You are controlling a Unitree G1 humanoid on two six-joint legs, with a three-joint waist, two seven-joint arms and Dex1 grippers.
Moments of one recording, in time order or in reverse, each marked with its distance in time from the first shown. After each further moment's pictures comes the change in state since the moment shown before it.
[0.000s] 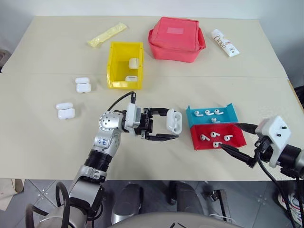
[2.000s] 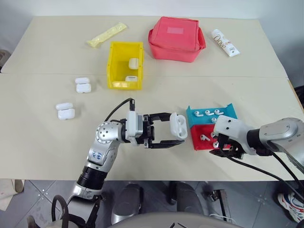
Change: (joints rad) left arm 0.190 0.032 -0.024 -0.368 0.039 0.173 0.219; right arm -0.634 -0.350 0.723 0.028 -0.082 0.433 0.072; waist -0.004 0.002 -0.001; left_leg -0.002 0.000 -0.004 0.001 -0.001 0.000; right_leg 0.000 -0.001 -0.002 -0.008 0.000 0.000
